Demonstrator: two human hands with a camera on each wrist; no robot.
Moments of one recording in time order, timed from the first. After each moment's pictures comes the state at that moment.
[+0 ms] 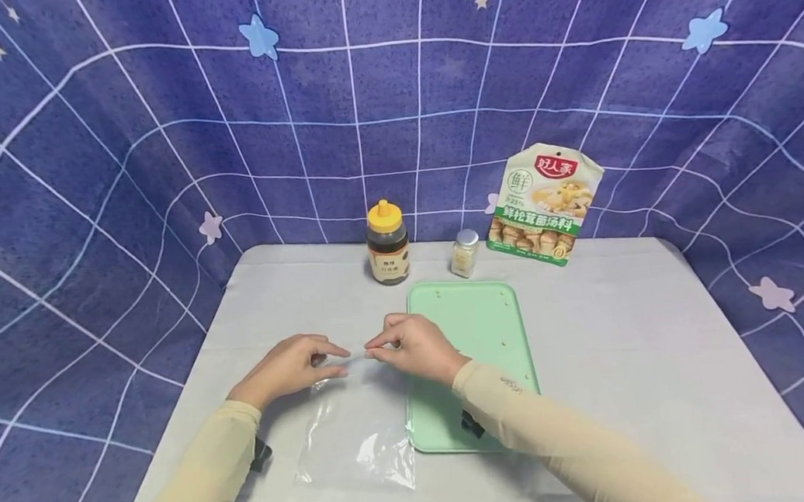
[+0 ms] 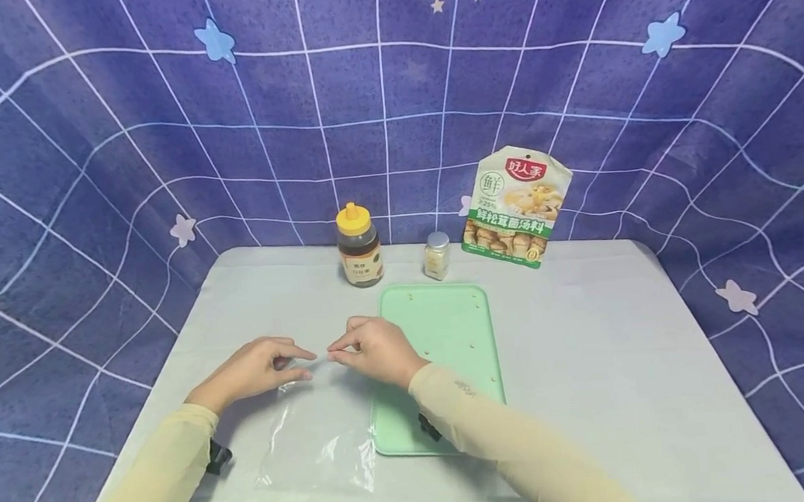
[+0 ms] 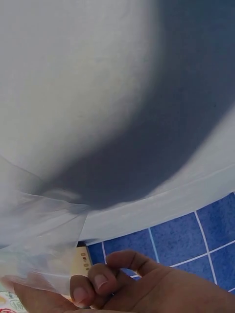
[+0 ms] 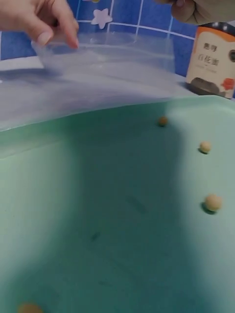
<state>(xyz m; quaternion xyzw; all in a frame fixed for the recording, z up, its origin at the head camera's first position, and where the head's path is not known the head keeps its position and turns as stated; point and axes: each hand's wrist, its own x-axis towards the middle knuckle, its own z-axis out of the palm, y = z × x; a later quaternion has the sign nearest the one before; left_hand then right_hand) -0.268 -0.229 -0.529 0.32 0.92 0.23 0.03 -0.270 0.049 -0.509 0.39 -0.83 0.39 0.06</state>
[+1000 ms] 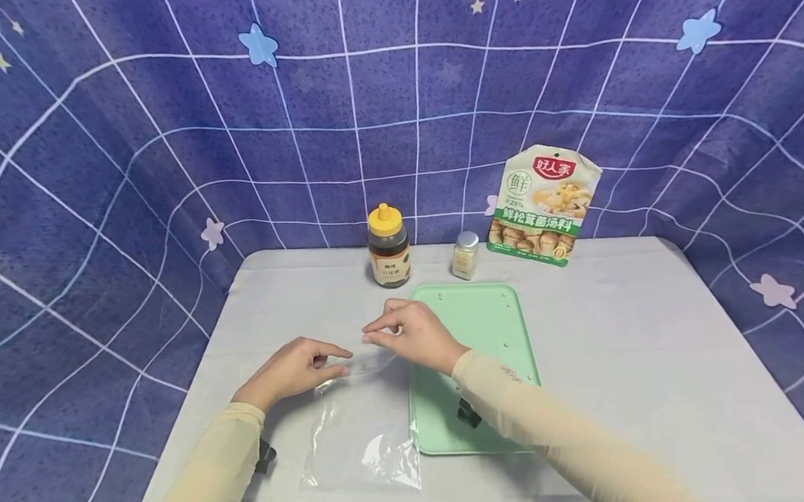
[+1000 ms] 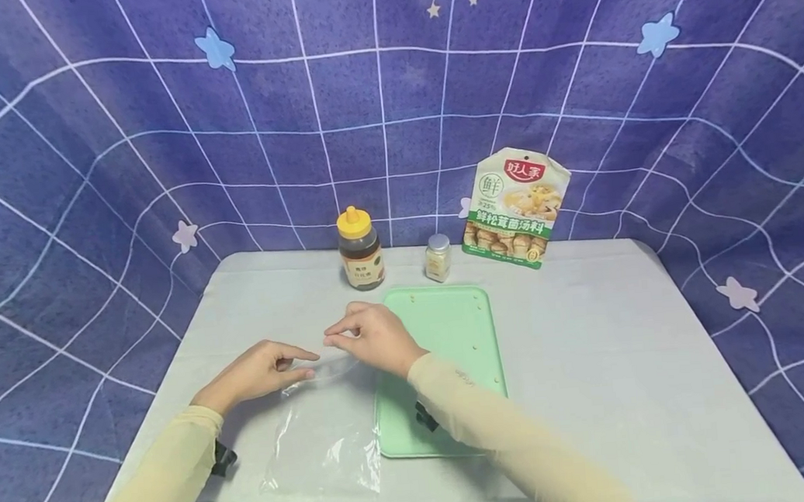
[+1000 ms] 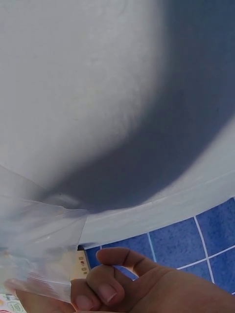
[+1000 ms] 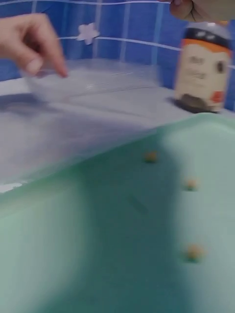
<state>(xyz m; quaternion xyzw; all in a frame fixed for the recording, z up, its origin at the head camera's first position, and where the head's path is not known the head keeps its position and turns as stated) -0.270 -0.230 -0.530 0.28 0.92 0.26 0.06 -0.282 0.050 -0.490 0.37 -0.82 0.44 0.07</state>
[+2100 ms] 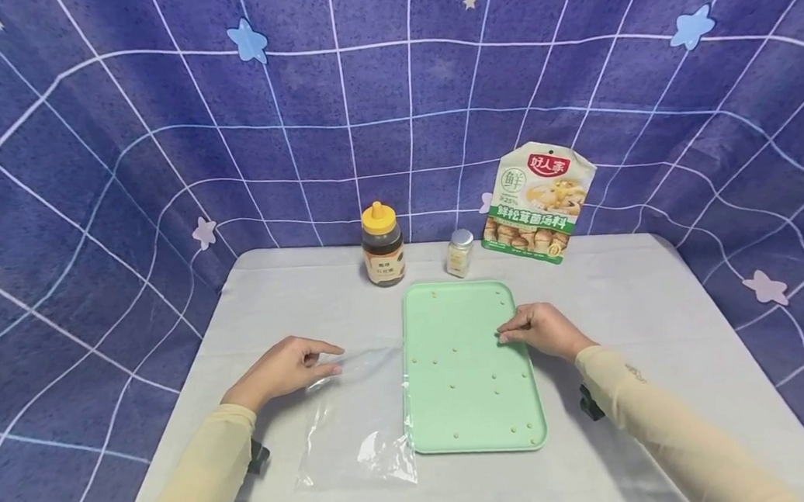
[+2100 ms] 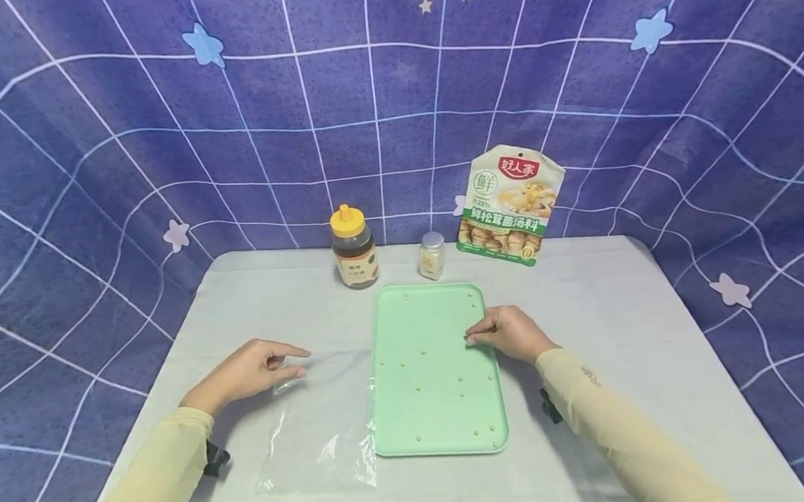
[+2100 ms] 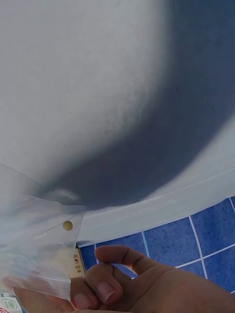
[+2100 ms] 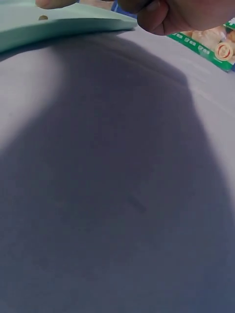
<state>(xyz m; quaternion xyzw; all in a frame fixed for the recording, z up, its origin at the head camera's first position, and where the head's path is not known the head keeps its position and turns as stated) -0.271 -0.231 -0.528 0.26 0.92 0.27 0.08 -0.302 0.267 -0.556 0.23 -0.89 0.39 -0.06</state>
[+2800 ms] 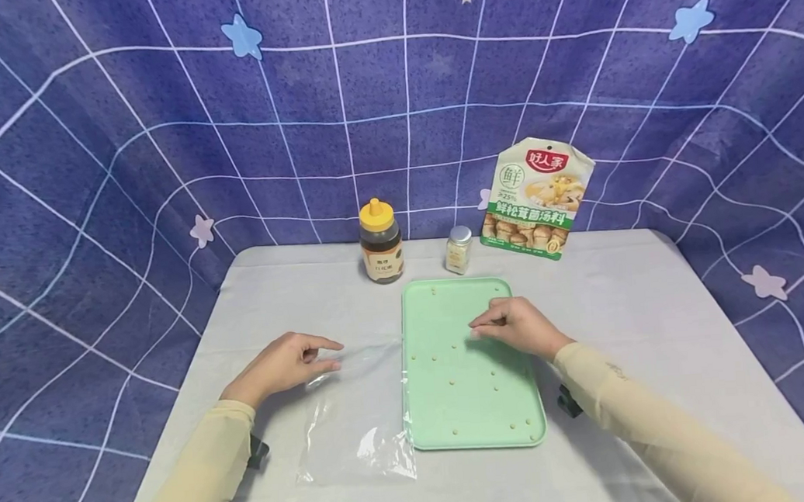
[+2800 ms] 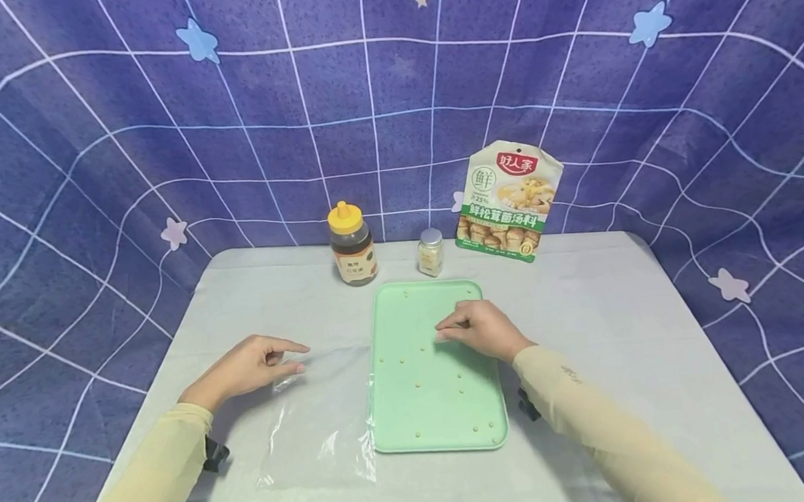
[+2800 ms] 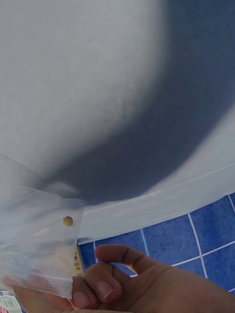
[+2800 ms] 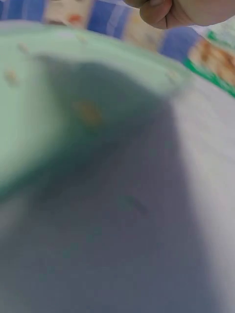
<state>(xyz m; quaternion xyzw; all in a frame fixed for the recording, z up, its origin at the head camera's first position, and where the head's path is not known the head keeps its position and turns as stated) -0.273 -0.230 -0.526 0.27 0.92 0.27 0.07 -0.295 0.224 -0.536 0.29 -0.87 0.40 -0.01</state>
